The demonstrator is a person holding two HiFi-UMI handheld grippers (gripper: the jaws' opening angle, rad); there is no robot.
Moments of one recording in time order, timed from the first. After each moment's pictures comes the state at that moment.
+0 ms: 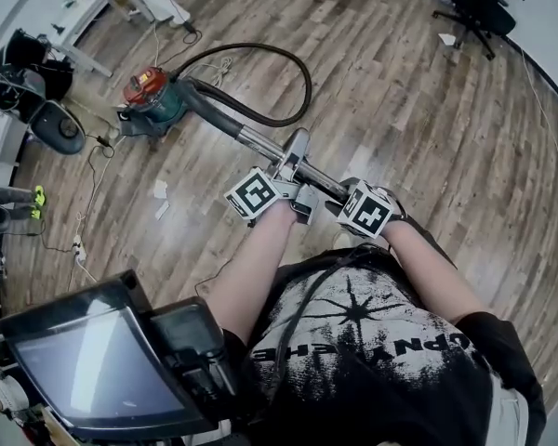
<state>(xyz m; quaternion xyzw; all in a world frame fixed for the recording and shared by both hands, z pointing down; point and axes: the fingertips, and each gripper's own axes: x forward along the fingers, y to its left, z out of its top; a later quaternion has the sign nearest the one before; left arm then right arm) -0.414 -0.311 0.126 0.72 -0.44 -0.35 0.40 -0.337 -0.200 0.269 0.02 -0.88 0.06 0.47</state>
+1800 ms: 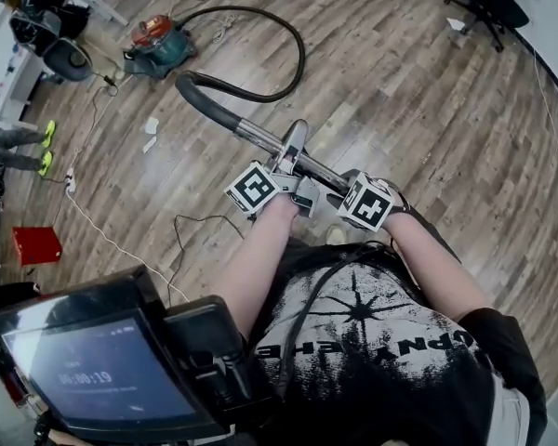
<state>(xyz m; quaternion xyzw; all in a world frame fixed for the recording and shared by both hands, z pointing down) -0.179 -0.146 0.149 0.67 -0.51 -0.39 0.37 -0.079 -0.049 0.286 -0.07 -0.87 0.02 0.49</state>
